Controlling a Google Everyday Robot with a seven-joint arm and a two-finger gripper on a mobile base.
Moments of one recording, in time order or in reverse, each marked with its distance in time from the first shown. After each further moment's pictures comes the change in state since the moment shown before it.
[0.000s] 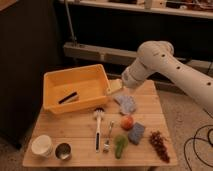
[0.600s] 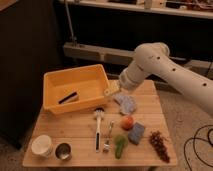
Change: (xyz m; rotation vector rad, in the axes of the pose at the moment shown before) arm -0.002 -0.009 0.023 -0.029 -0.002 -0.017
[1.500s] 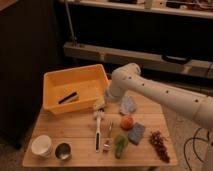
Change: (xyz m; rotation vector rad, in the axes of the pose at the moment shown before) arm 0.003 -0.007 0.142 -0.031 -0.078 -0.007
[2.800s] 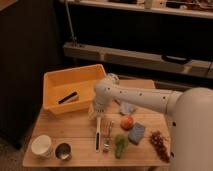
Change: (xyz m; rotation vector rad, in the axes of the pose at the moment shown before) arm 0.007 -0.016 0.089 -0.079 -0.065 0.013
